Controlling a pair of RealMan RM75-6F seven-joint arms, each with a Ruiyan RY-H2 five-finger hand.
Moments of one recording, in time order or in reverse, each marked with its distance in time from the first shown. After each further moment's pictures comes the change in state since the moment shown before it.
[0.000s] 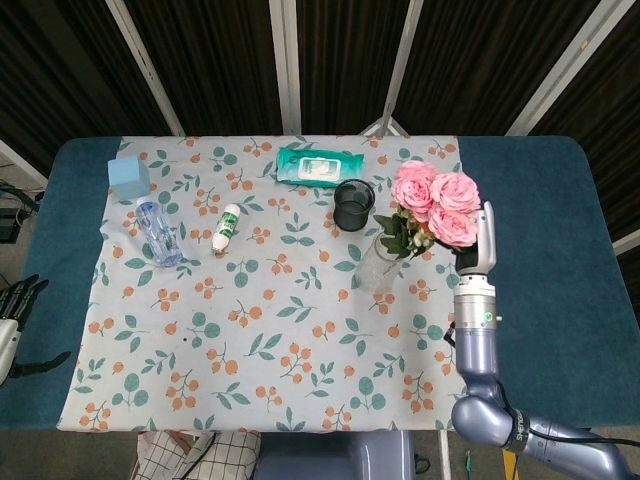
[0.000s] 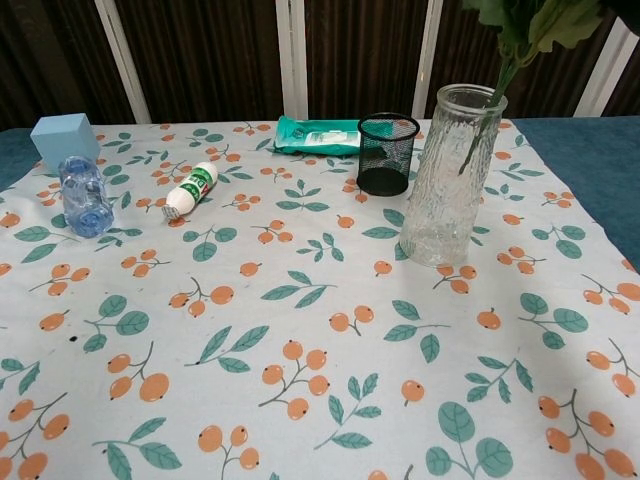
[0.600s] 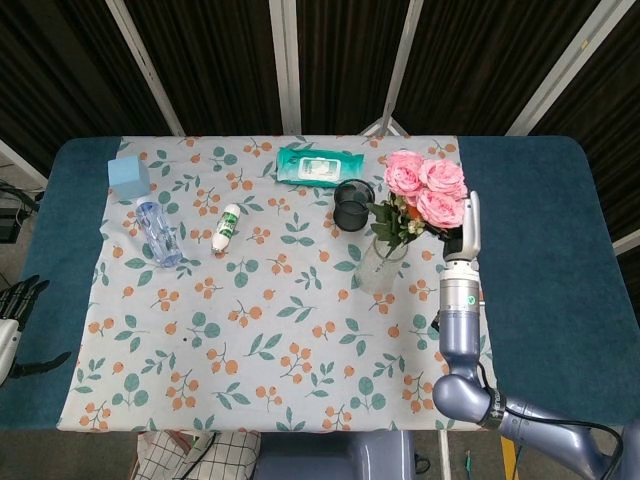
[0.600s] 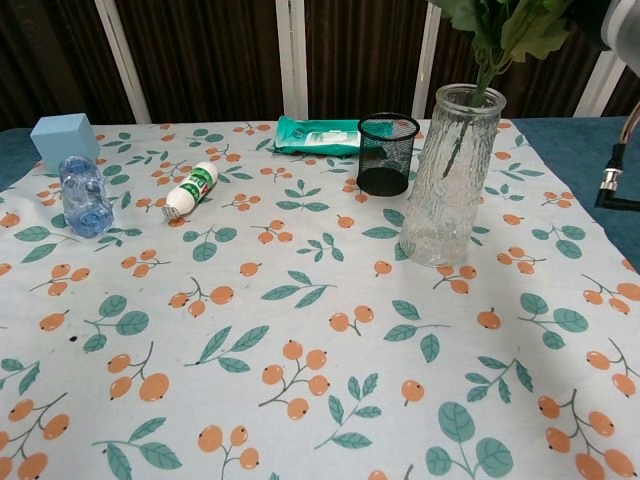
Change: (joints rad) left arm -0.003 0.003 0.001 -0.003 -0.006 -0.010 -0.008; right arm 0.084 -0.101 0.049 0.160 0.051 -0.027 -0.028
